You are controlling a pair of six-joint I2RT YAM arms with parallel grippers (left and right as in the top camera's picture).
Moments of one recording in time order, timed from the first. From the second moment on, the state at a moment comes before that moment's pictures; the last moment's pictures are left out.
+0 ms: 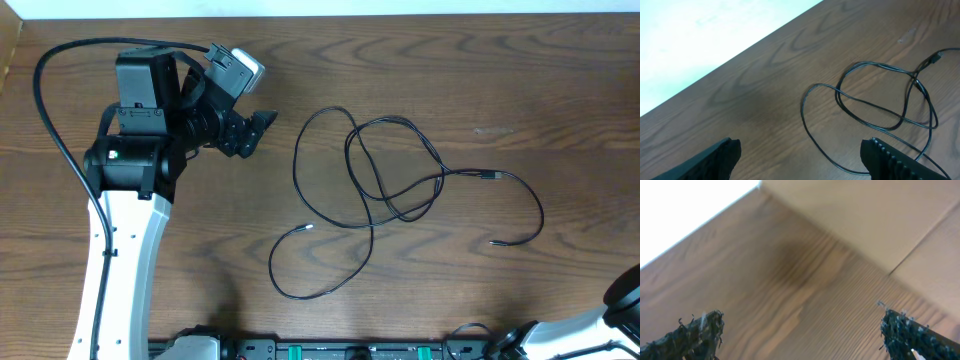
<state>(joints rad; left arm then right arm) -0.05 1.34 1.41 -0.80 0.47 0.49 -0.76 1.80 1.42 -0.26 -0.07 0.12</state>
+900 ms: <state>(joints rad) -0.05 1.34 1.41 -0.82 0.40 0.49 0.15 1.80 1.40 -0.76 -0.03 -0.09</state>
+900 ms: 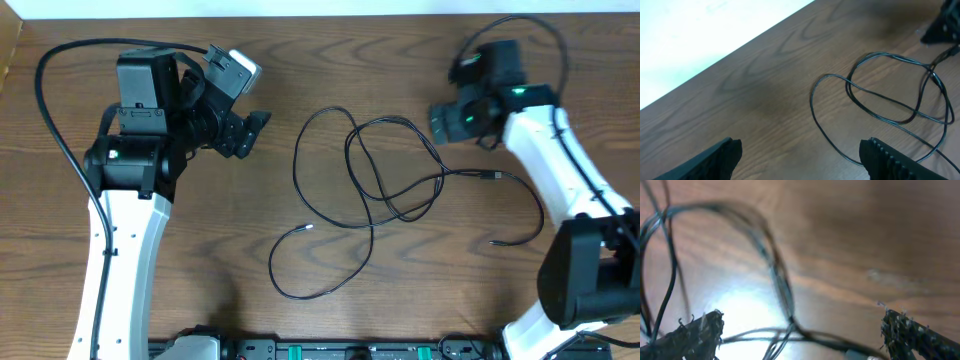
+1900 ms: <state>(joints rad) -0.24 1.68 1.41 -0.84 0.37 0.50 0.58 1.80 1.37 -0.98 0.03 -0.04</state>
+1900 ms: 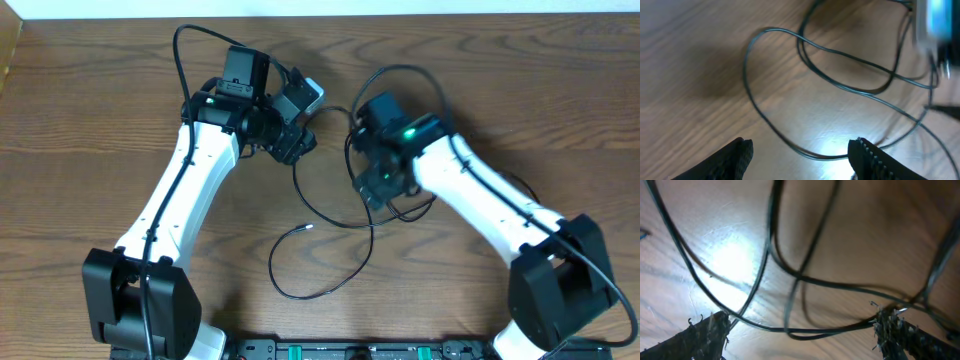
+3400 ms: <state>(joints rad) -0.24 1.54 1.41 -0.82 0.32 0.51 0.61 1.80 1.13 -0.80 0.07 0.03</state>
